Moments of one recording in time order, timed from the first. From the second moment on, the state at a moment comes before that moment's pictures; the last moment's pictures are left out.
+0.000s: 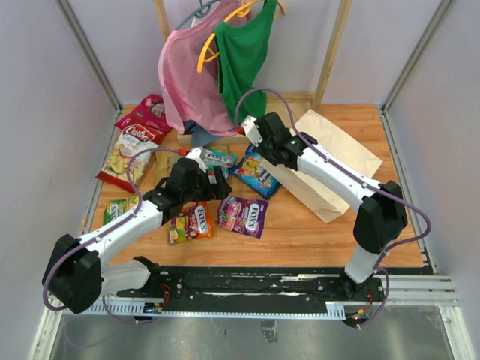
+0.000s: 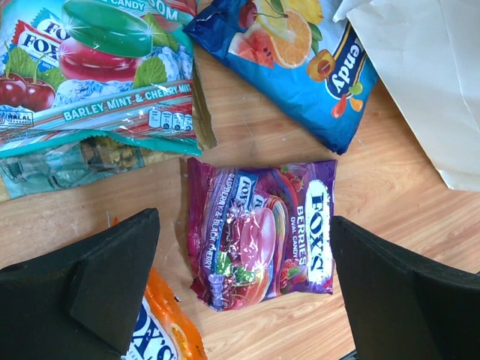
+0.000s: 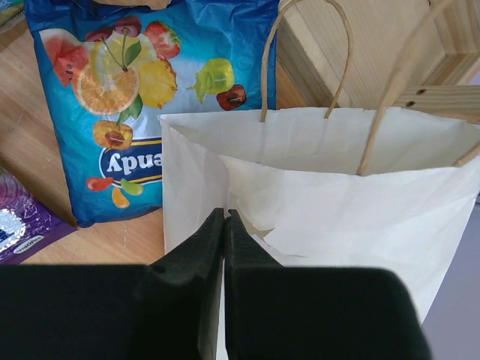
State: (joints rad) left arm -0.56 1.17 0.69 -0.12 -0.02 -0.56; right arm 0.68 1.72 1.53 -0.64 0.26 -0.42
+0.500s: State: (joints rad) left arm -0.56 1.17 0.69 -0.12 -0.02 -0.56; right arm 0.67 1.41 1.36 -0.50 0.36 -0.38
